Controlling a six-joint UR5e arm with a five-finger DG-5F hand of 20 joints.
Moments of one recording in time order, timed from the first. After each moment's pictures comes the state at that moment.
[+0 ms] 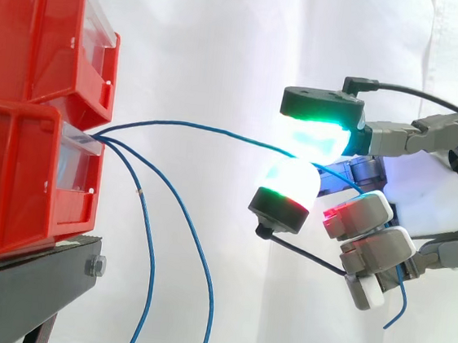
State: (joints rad) arm 0.18 -2.21 -1.16 -3.16 -1.18 0.02
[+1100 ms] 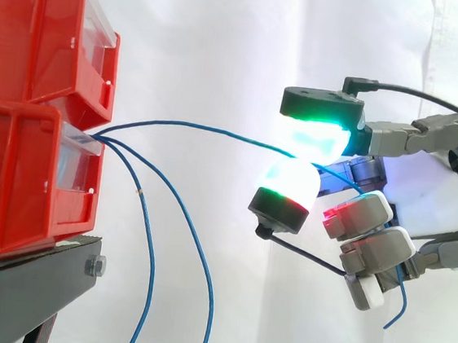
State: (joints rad) arm 0.18 -2.21 -1.16 -3.16 -1.18 0.02
